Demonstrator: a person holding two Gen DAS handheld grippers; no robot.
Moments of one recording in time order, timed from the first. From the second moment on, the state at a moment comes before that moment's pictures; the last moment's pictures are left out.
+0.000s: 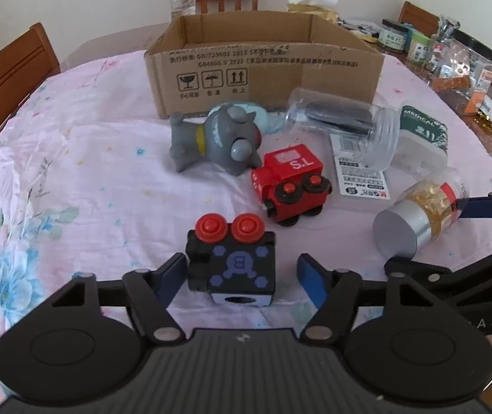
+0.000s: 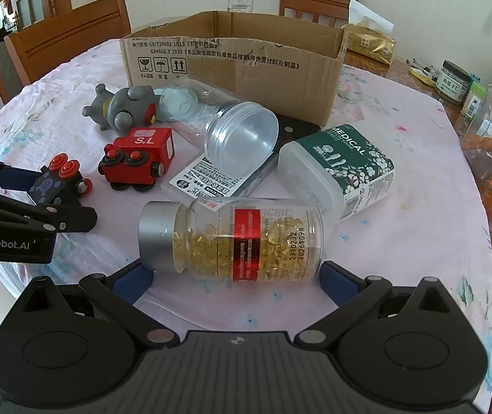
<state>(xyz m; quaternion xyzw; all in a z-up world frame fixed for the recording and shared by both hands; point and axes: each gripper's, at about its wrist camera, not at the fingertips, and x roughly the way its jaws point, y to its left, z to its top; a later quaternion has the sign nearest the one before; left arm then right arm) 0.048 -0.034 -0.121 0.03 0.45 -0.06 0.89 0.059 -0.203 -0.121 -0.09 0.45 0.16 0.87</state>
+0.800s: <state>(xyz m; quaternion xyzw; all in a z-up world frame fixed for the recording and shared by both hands) 0.053 -0.028 -0.118 0.03 0.46 -0.07 0.89 0.084 -0.181 -0.107 -0.09 0.49 0.11 0.86</state>
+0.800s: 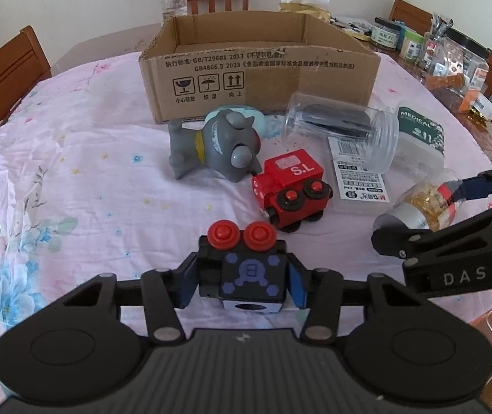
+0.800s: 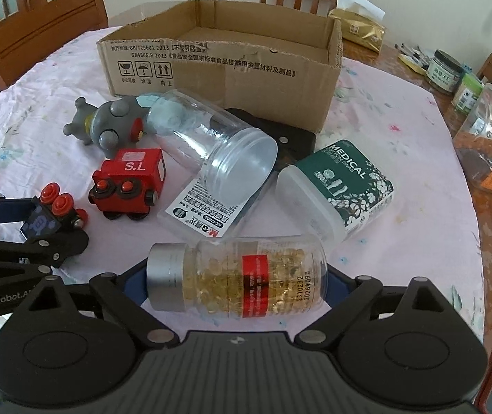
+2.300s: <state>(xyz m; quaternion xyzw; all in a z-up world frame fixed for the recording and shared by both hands) 0.263 -0.024 0.006 0.11 0.39 -0.16 0.90 0.229 -0.194 0.028 -0.07 0.41 0.18 0.89</state>
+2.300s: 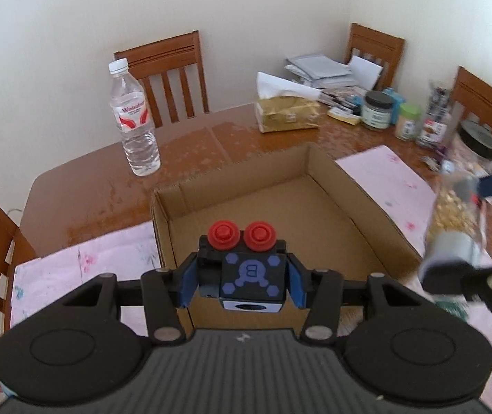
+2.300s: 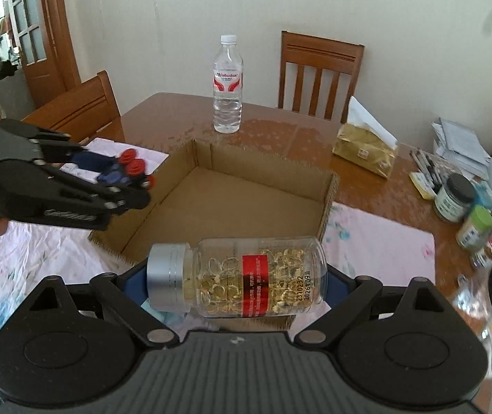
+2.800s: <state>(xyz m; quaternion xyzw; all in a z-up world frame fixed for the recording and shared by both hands) 0.367 -0.018 -0.045 0.08 0.41 -0.08 0.91 0.285 -0.203 0.012 -0.06 0.42 0.17 0.89</state>
